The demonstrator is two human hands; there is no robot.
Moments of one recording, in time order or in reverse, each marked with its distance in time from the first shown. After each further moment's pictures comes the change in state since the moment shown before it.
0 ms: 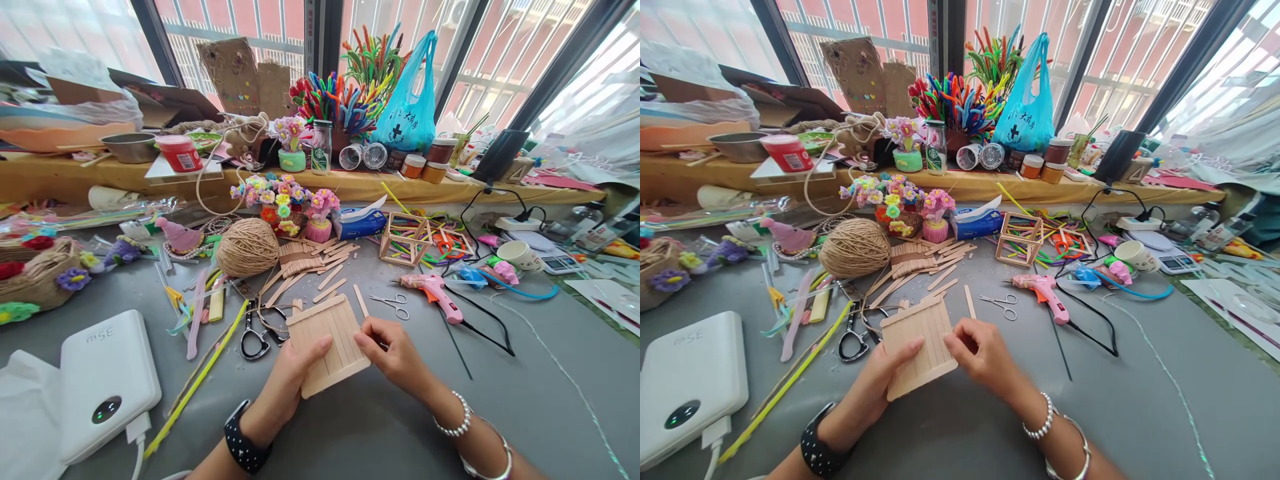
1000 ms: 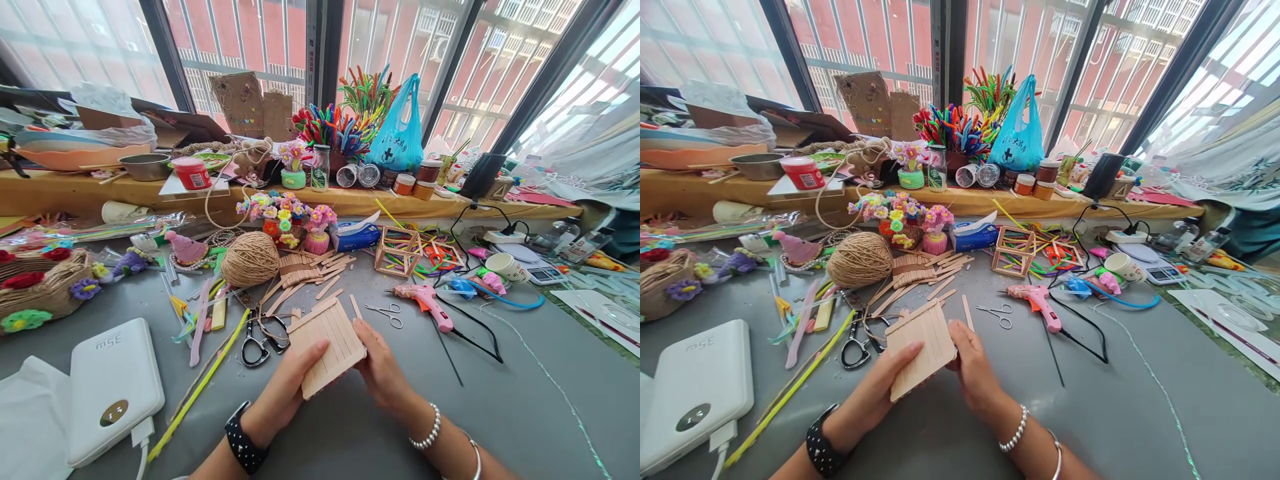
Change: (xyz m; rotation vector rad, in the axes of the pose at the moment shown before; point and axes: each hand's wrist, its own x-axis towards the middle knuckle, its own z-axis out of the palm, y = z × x) left_hand 0.000 0.001 -0.004 0.039 -0.123 -0.027; right_hand 0.003 -0.010 0.033 0.880 0.157 0.378
